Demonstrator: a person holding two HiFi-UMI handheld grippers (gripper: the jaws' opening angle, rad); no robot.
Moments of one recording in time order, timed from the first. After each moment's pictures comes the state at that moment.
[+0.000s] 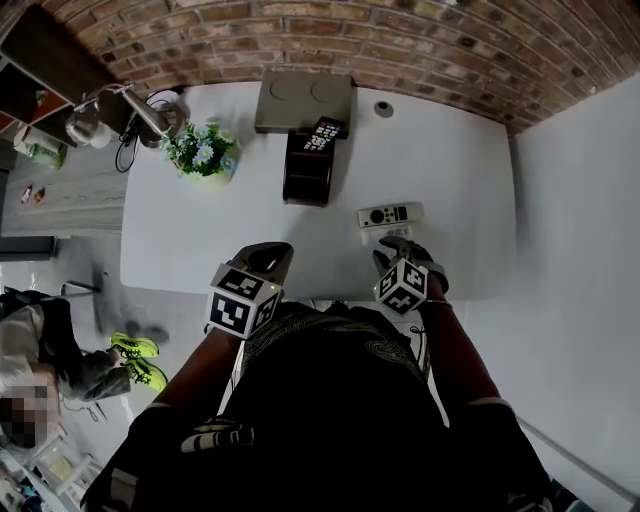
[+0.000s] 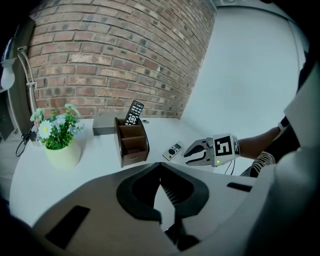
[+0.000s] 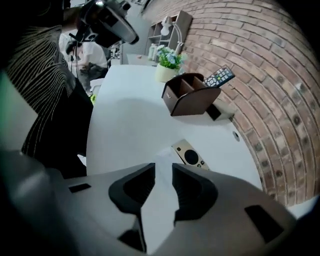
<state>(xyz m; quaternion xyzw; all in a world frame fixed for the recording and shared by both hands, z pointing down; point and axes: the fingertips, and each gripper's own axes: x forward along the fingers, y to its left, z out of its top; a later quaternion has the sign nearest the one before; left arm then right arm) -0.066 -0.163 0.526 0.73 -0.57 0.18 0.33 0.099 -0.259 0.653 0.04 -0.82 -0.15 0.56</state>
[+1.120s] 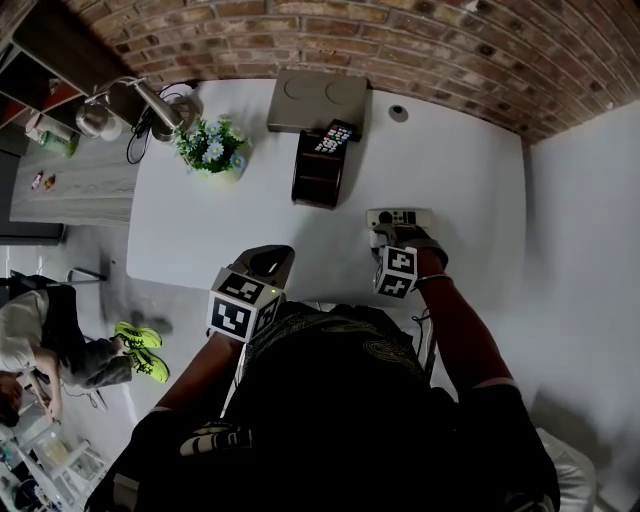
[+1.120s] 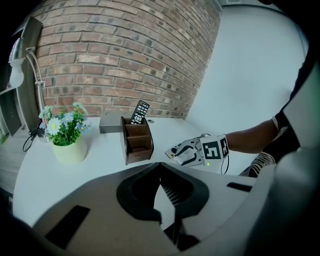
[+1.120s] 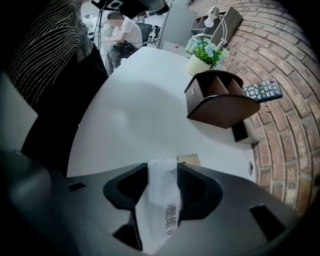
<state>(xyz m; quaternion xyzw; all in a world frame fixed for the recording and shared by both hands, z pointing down) -0.074 -0.158 0.527 0.71 -0.59 0.18 0.34 0.065 -0.274 0.684 -0.10 -0.75 -0.27 0.59</state>
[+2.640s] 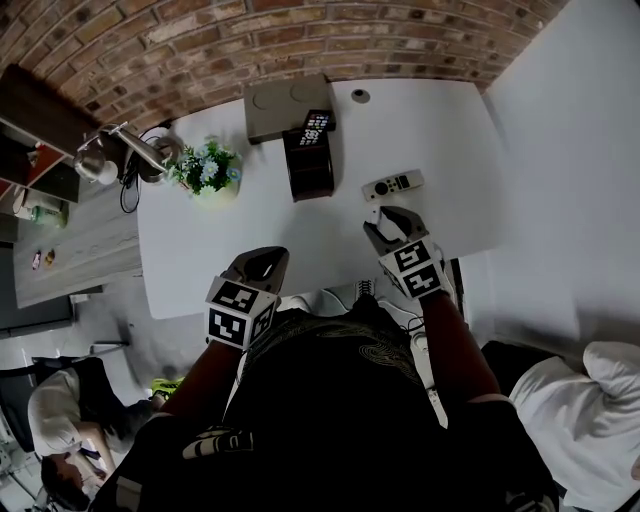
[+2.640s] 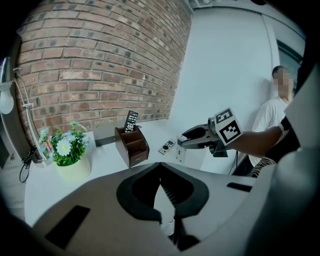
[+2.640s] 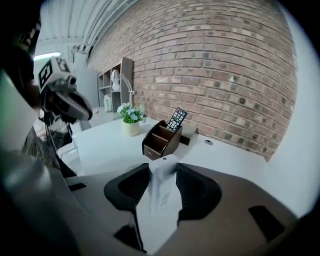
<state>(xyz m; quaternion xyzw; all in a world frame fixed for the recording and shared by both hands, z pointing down) -0.098 -0.113 0.499 0.79 -0.52 0.21 0.26 0.039 -0.228 0.547 0.26 -0.90 0.04 0.34</state>
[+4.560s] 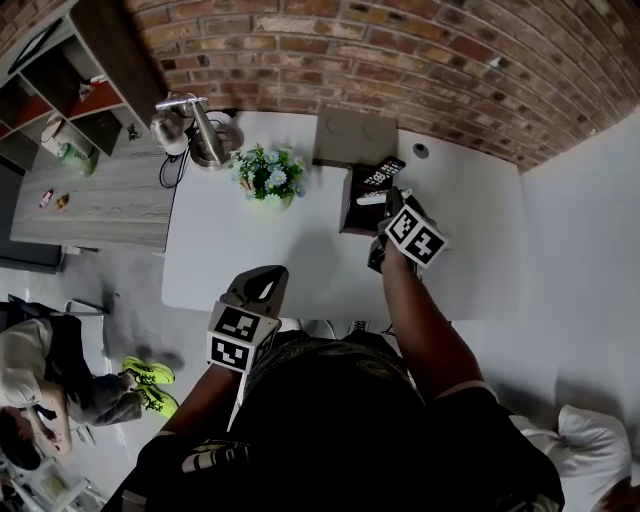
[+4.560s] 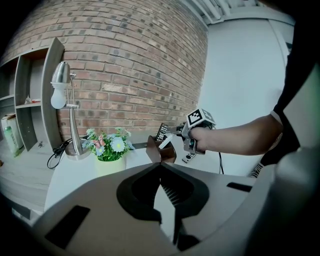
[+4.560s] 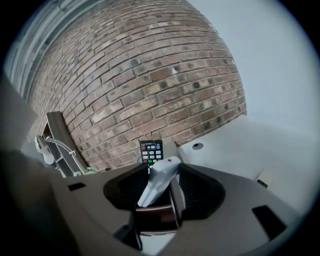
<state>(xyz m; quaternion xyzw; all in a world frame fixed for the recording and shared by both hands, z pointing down) -0.200 -0.075 0.477 0.73 -0.62 0.14 0.25 -0.070 -0.360 0.522 0.50 -0.81 0.29 0.11</state>
